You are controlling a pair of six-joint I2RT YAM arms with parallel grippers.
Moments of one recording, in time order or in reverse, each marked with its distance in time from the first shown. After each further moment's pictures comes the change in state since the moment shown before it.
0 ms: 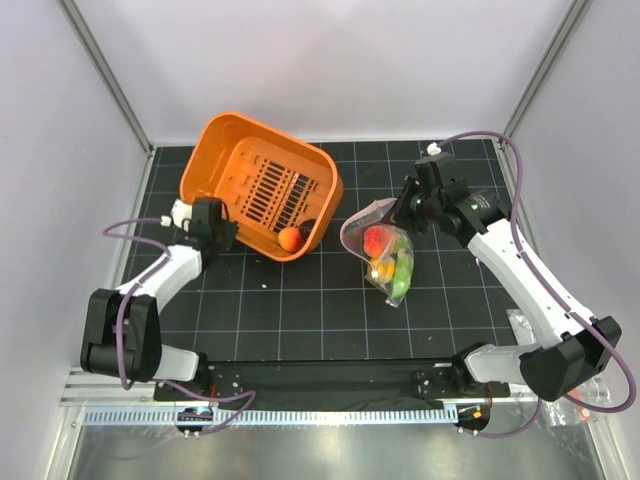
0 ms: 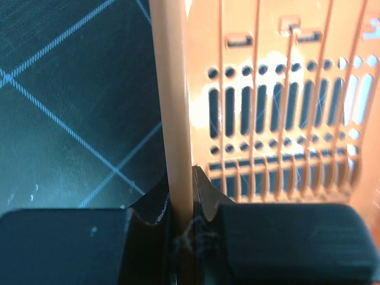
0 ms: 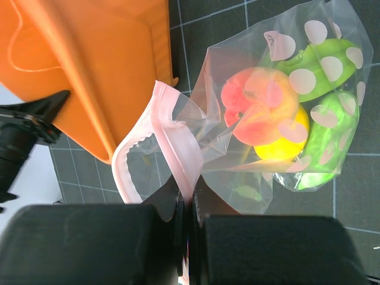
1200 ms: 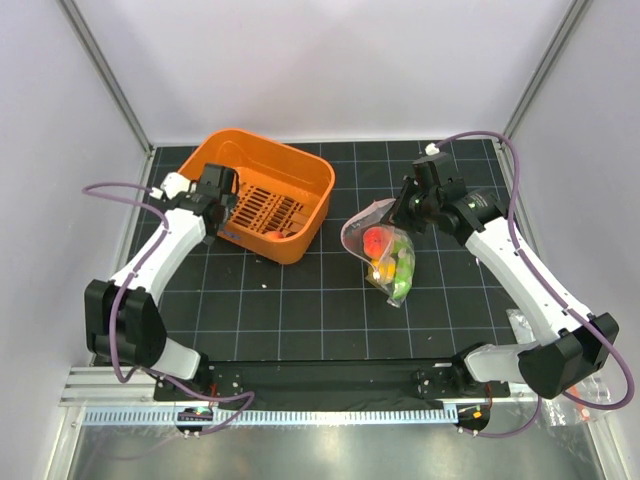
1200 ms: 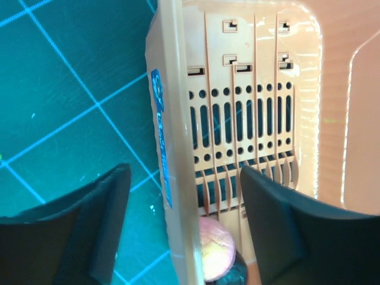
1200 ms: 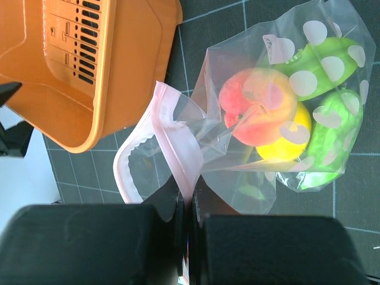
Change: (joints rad) left arm -0.079 0.070 0.368 -0.522 -0.327 -0.027; right arm 0.000 0.014 0.000 0.001 0.001 0.002
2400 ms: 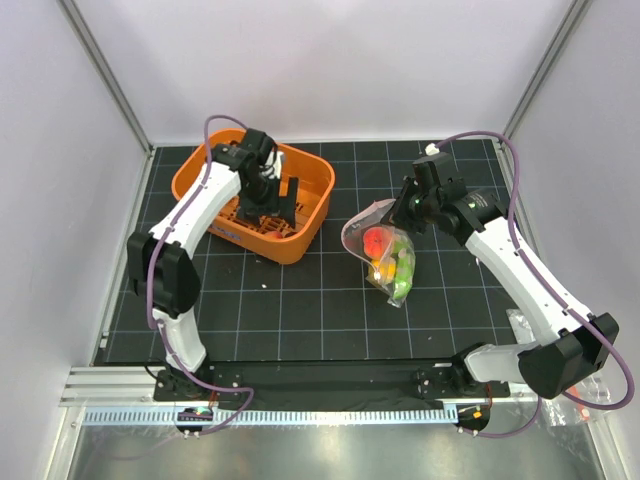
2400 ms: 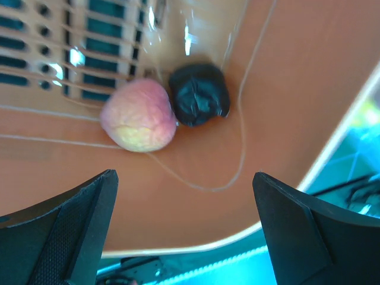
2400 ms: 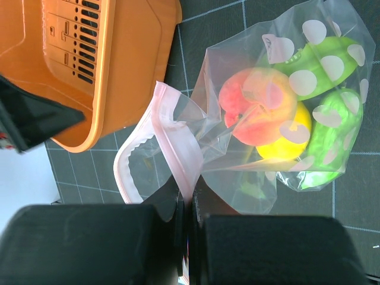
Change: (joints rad) left arm -0.119 0.386 0.616 -0.446 0.729 0.966; right arm 0.000 0.000 0.001 -0.004 -0.001 -0.002
